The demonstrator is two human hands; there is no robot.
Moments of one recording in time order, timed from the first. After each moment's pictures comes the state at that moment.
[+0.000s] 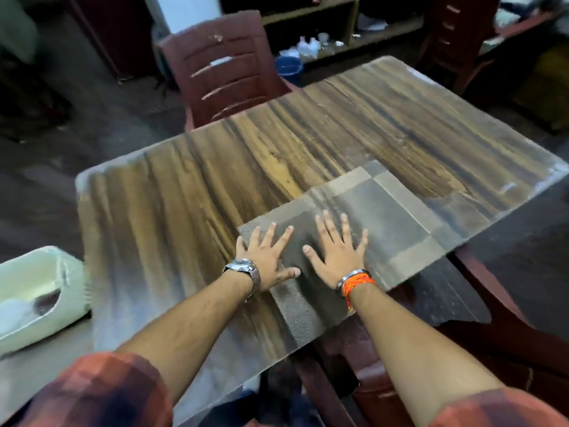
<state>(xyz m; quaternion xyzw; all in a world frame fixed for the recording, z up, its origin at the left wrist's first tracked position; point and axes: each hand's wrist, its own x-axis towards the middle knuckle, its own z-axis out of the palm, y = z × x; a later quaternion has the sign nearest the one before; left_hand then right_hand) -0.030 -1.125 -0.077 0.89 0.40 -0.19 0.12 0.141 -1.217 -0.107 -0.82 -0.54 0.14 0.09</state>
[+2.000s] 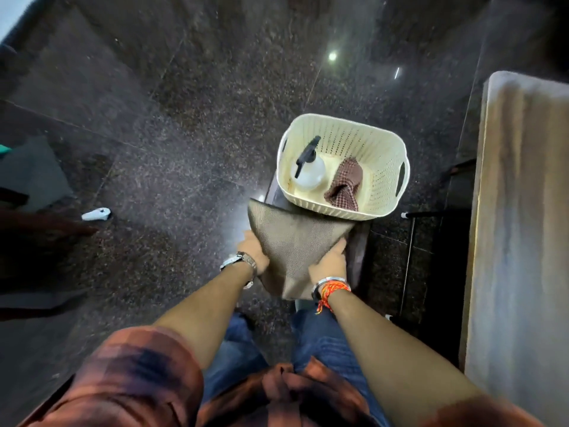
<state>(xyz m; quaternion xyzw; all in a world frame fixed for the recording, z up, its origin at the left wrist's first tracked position) -0.746 -1.107 -0.212 0.39 0.82 -0.08 0.41 -0.578 -1.093 -0.219 -0.77 -0.48 0.43 0.01</state>
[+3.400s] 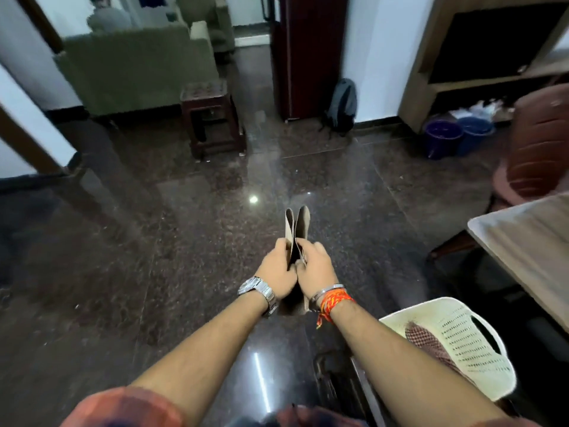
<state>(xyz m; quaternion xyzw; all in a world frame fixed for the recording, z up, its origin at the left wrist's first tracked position) -0.976 -0.686 -0.014 0.73 0.56 0.17 0.36 -0.867 -0.714 -0.026 -0.71 -0.55 0.29 0.33</state>
